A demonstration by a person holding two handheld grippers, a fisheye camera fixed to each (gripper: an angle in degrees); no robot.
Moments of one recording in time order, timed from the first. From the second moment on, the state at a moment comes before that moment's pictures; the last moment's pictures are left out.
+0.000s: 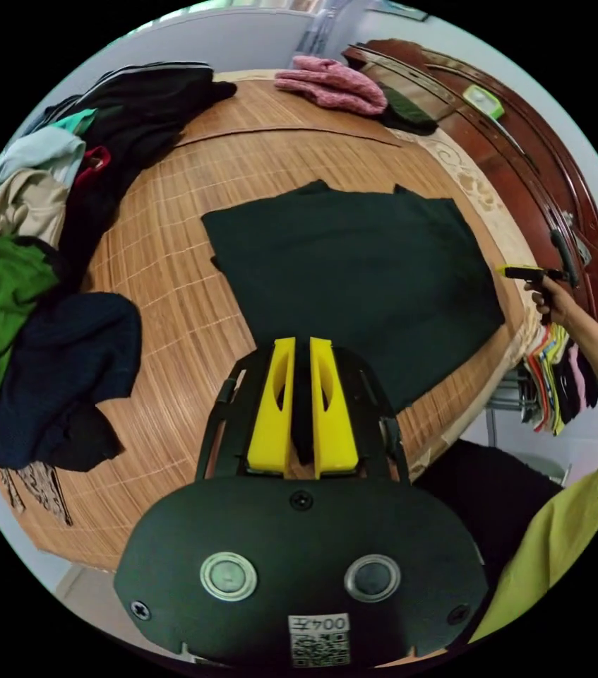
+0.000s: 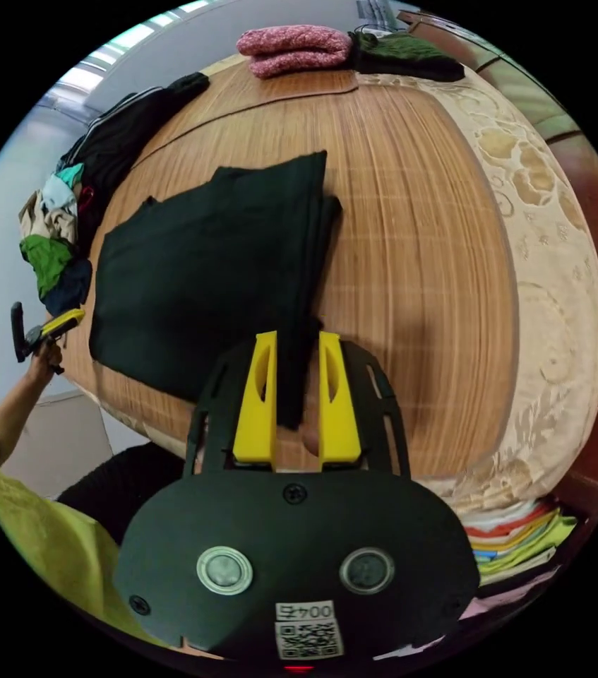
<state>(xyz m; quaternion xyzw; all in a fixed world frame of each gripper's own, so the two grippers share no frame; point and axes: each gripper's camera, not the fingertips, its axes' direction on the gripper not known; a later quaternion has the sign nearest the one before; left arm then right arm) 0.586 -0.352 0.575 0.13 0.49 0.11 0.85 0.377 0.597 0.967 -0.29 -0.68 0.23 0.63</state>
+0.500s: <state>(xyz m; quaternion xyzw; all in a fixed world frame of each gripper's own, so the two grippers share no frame) 0.657 -0.284 0.533 0.03 0.47 0.19 0.86 0.352 0.685 0.944 -0.29 -0.71 0.11 0.63</state>
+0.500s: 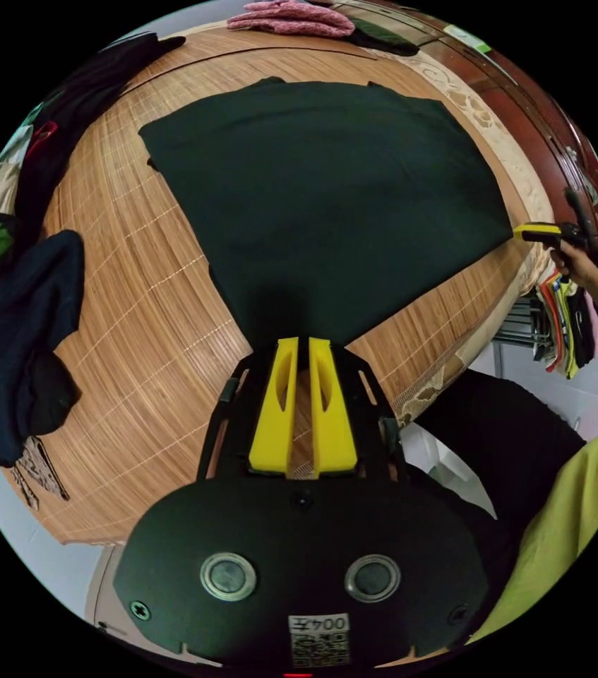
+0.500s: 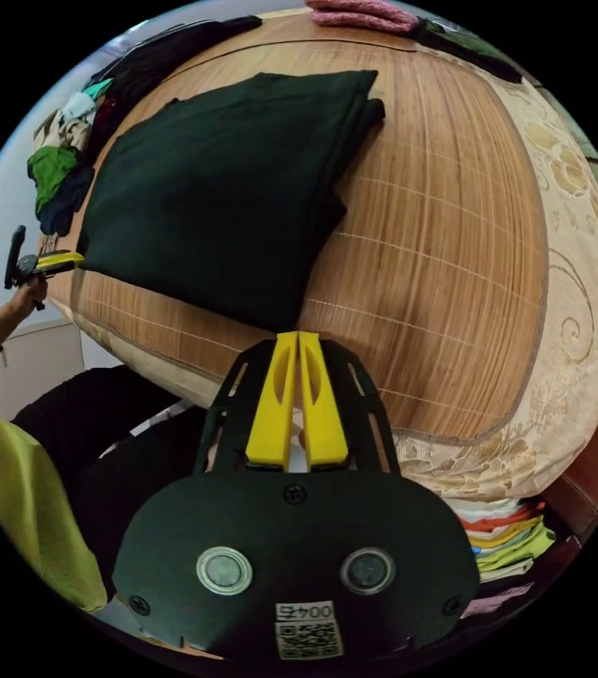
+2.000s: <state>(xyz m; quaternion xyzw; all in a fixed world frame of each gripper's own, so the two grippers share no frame) 0.905 -0.191 0.210 0.31 0.36 0.36 0.80 0.263 0.807 1.121 -0.25 -0.82 0.47 0.19</state>
